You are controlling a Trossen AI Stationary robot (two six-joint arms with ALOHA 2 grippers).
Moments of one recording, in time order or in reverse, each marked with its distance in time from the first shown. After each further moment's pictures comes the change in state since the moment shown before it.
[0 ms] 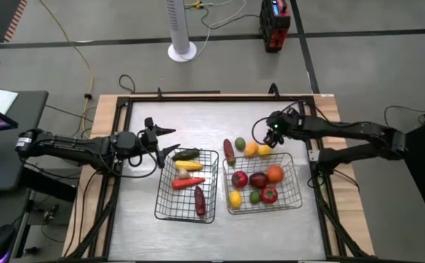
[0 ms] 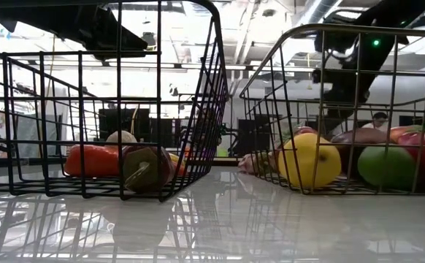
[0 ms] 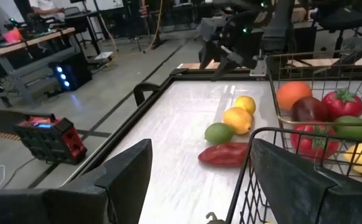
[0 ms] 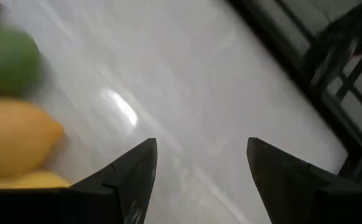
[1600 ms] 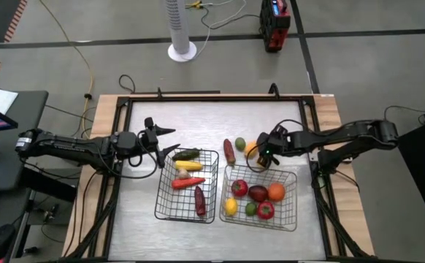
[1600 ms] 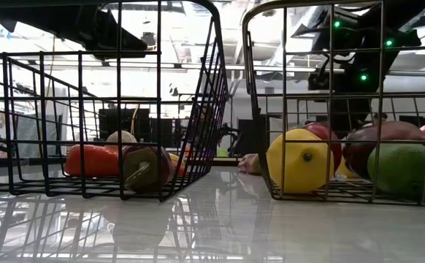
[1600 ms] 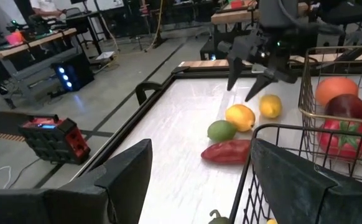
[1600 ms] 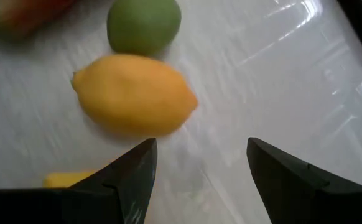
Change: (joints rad) left arm 0.001 0.000 0.000 -0.009 -0.005 0.018; right arm 0.325 0.145 -0.021 0.050 -0.002 0.160
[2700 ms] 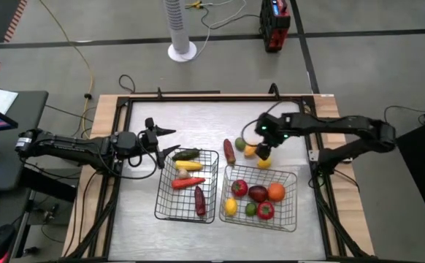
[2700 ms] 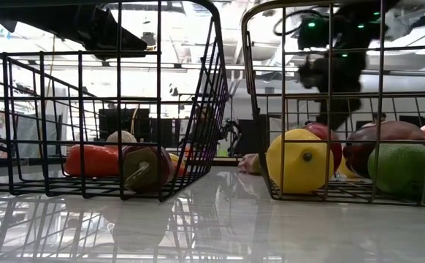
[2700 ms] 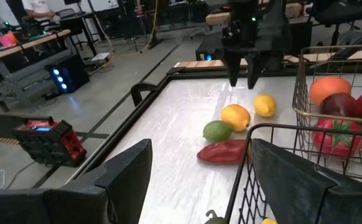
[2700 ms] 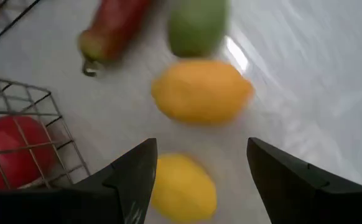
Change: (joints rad) left arm 0.000 0.000 0.000 0.001 0.021 0.006; right arm -0.241 0.019 0.205 -0.219 -0.525 0.075
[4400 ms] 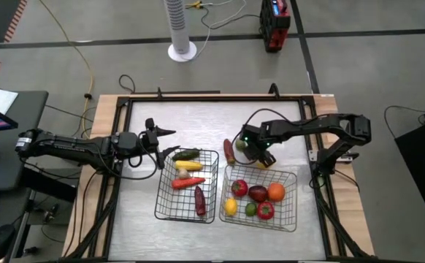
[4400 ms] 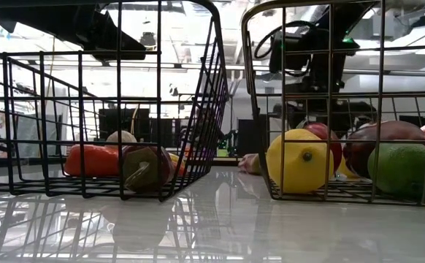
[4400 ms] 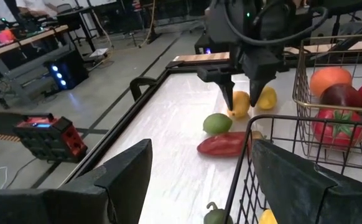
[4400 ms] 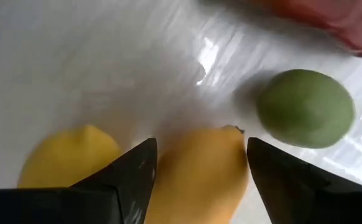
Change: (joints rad) left arm 0.000 0.000 0.000 -0.028 0.002 0.004; right arm 0.088 0.300 0.082 0.089 0.105 -1.173
